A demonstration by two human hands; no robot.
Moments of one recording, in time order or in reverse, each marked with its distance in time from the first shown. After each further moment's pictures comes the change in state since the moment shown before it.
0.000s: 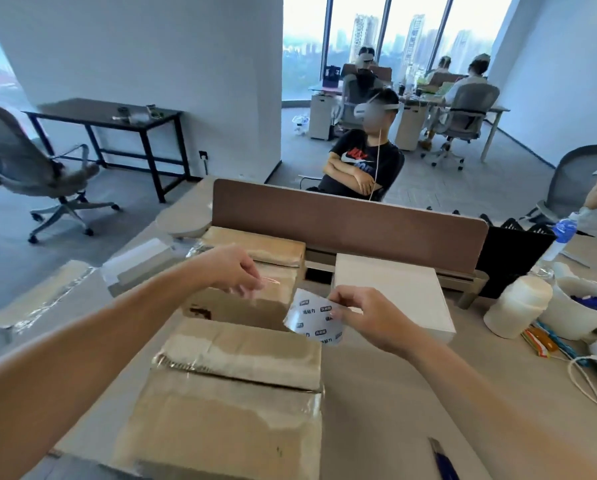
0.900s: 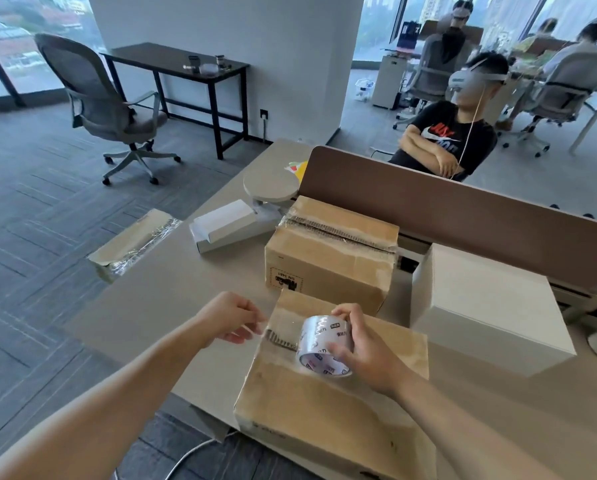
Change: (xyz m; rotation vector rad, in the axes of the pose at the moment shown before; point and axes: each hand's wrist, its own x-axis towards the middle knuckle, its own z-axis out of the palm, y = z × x) left_hand -0.064 -0.234 0.046 -0.654 0.078 -0.390; right_hand 0.061 -0.027 0.197 0.068 -0.179 -0.002
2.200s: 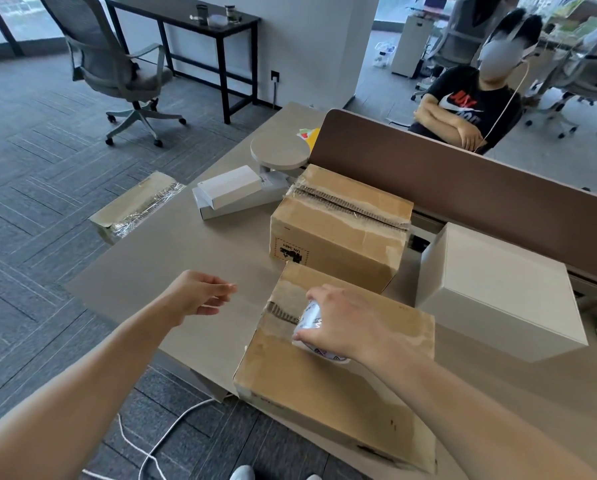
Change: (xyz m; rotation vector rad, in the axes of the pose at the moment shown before) left_hand 0.010 -0.053 -0.024 -0.321 0.130 -0.072; right_hand 0.031 -0.050 0.022 -0.748 -0.061 0.004
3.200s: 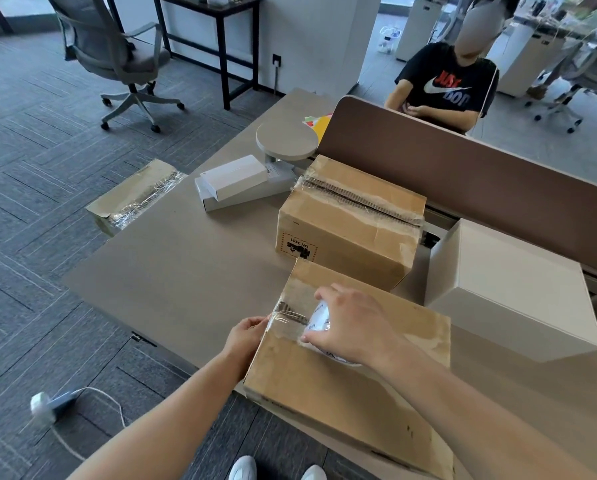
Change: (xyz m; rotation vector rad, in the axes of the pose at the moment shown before) left_hand 0.010 -0.082 0.098 -0.363 0.049 -0.203; right_hand 0.012 -0.008 0.008 -0.011 0.006 0.026
